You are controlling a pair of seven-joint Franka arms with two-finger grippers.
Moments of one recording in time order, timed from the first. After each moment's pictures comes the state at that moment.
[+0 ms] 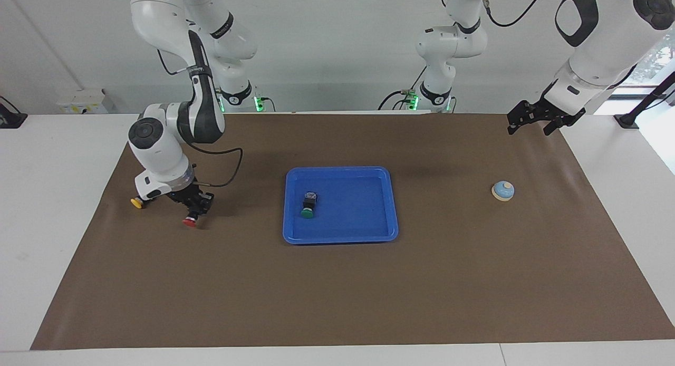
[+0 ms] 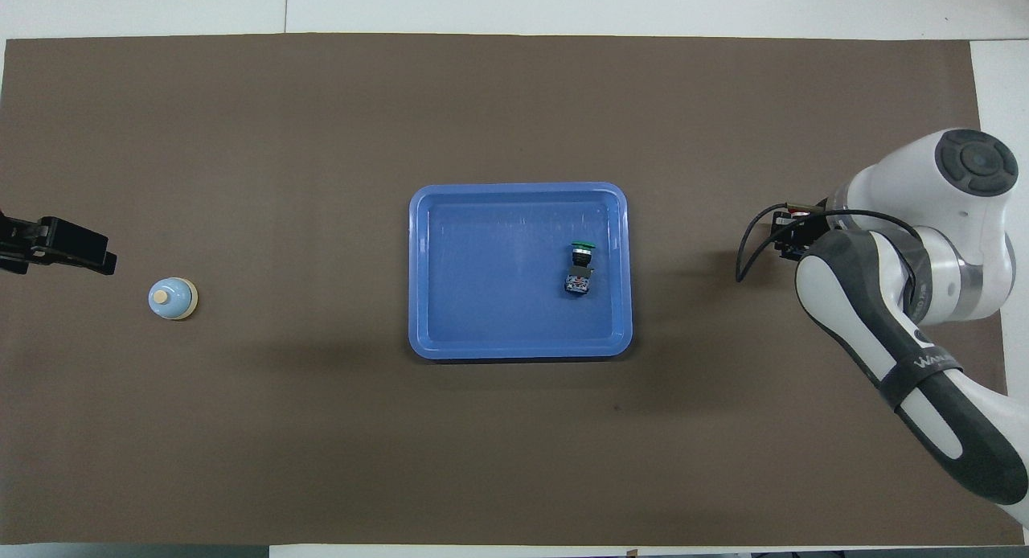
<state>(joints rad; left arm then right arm) -0.03 0.00 0.03 -1.64 -0.02 1.50 0.10 -0.21 0.23 0.25 -1.95 -0.11 2.11 0.31</state>
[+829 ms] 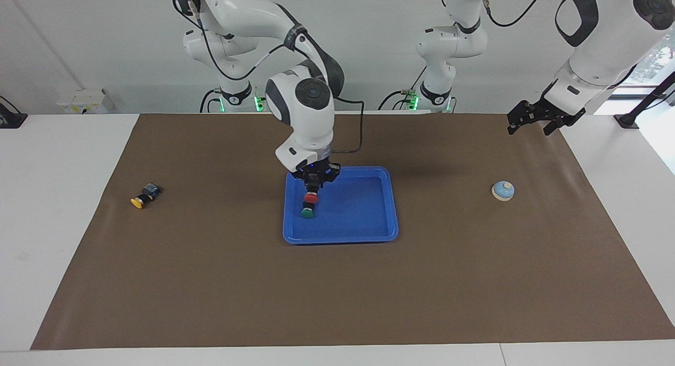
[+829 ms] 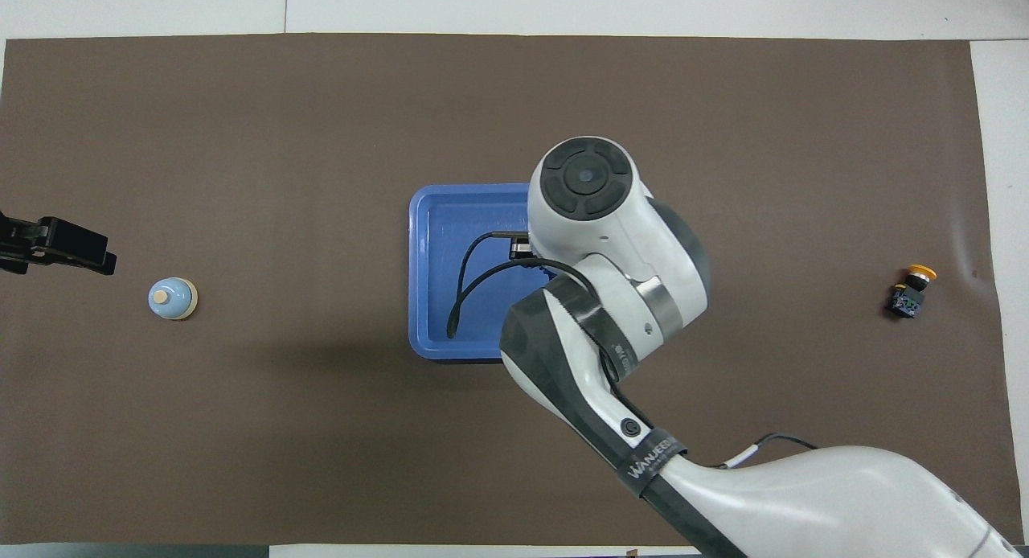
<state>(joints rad) -0.03 0.00 0.03 -1.64 -0.02 1.50 0.10 0.35 0.40 0.26 -1.63 -0.10 1.94 0.76</state>
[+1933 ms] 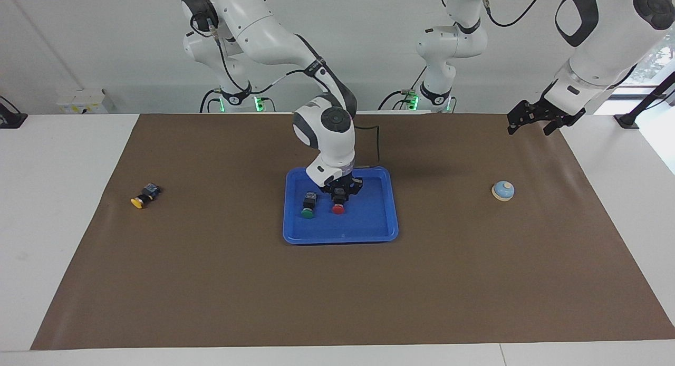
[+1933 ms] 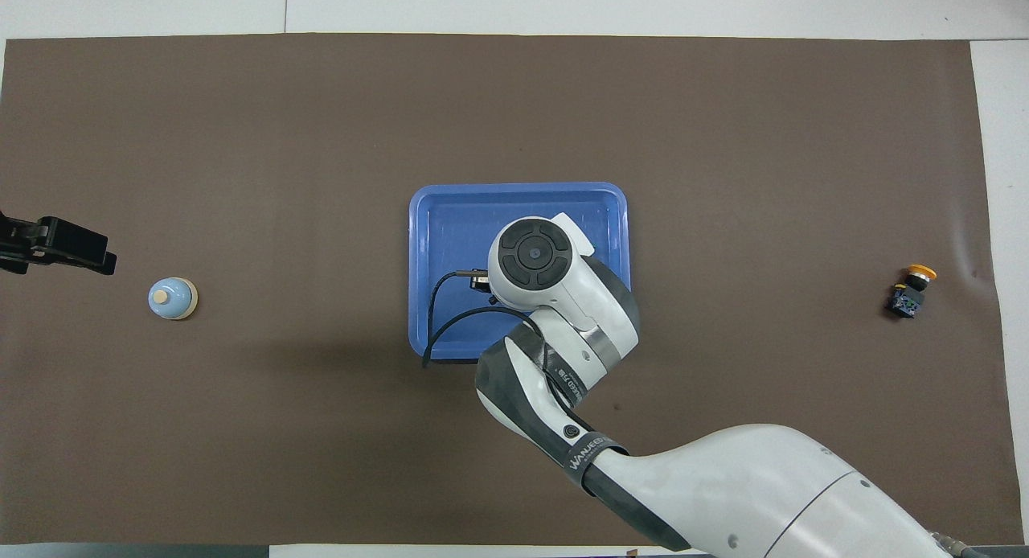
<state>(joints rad) -0.03 0.00 0.03 -1.64 -0.02 1.50 0.10 0.41 0.48 0.25 -1.80 -0.10 2.27 0.83</state>
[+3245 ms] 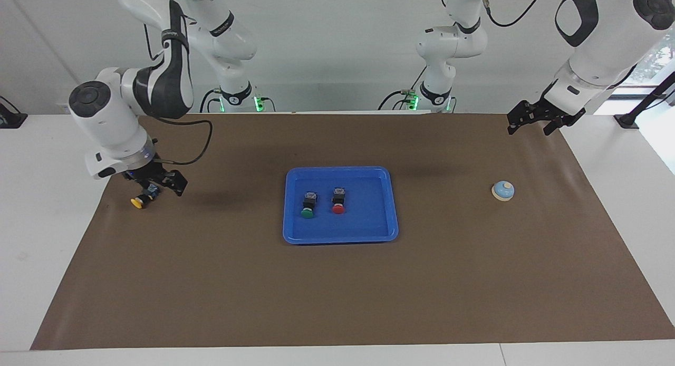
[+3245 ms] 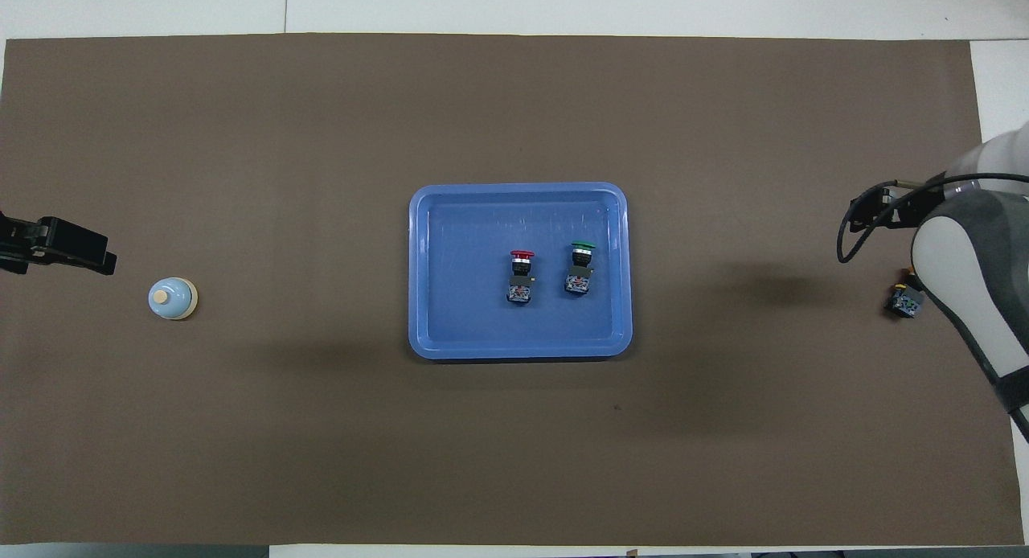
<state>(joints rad) -0.03 0.00 0.03 -1.64 -0.02 1.50 0.10 -0.40 0.14 0.23 -1.96 -0.10 2.07 0.12</state>
